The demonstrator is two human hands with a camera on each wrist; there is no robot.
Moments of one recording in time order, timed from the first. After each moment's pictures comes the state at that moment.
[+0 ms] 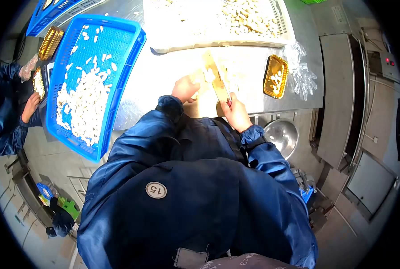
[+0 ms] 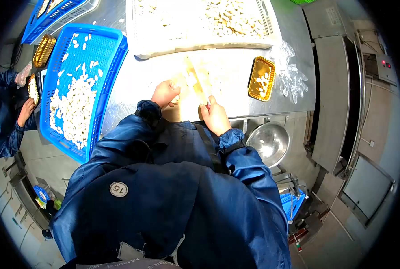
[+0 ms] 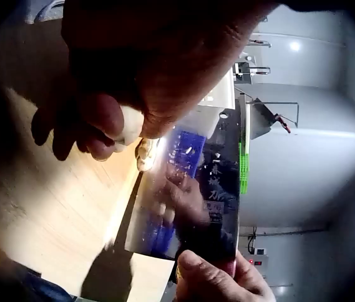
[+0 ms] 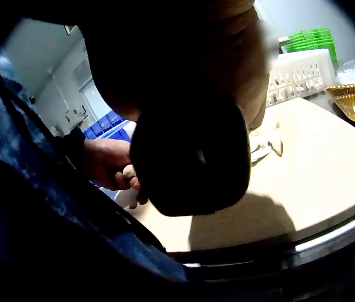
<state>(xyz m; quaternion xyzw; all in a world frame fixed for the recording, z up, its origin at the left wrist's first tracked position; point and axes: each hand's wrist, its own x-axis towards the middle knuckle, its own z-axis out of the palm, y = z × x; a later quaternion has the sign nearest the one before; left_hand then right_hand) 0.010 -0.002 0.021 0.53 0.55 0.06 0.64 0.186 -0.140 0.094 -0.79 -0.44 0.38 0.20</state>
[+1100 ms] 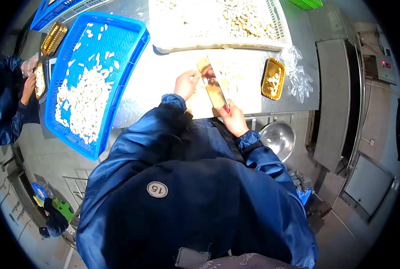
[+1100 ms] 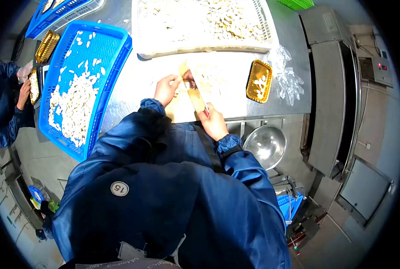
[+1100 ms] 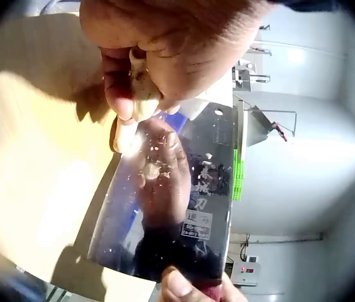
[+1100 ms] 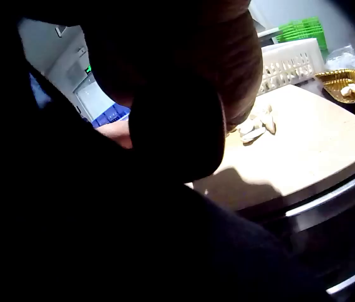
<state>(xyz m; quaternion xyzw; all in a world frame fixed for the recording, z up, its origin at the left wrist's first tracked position) 0.018 -0.005 0.026 0.57 0.54 0.23 0.58 0.175 -0.159 0.101 -0.78 -0.44 0.40 0.20</state>
